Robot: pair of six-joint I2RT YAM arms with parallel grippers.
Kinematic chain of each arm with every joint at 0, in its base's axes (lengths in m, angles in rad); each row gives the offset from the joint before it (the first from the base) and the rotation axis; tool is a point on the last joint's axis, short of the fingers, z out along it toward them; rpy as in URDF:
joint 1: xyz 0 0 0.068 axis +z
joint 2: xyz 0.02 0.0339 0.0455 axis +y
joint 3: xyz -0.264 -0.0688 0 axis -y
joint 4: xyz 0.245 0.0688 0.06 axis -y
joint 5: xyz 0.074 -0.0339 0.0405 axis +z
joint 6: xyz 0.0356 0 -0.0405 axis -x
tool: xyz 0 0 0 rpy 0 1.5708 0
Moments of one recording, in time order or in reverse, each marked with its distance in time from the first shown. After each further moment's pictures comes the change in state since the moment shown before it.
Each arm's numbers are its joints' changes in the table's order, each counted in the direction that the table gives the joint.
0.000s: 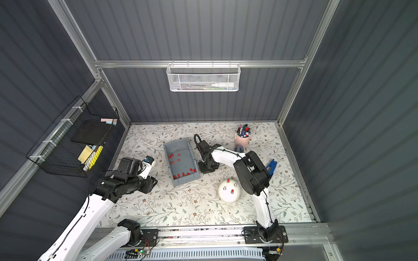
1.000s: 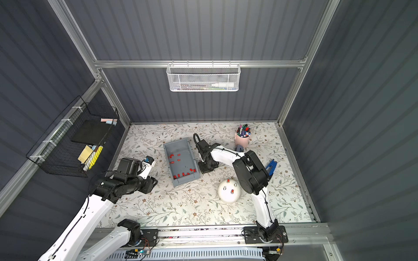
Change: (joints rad) left arm 0.000 -0.006 -0.002 0.000 -0.007 0.000; right arm 0.000 0.022 0.034 -0.027 -0.013 0.082
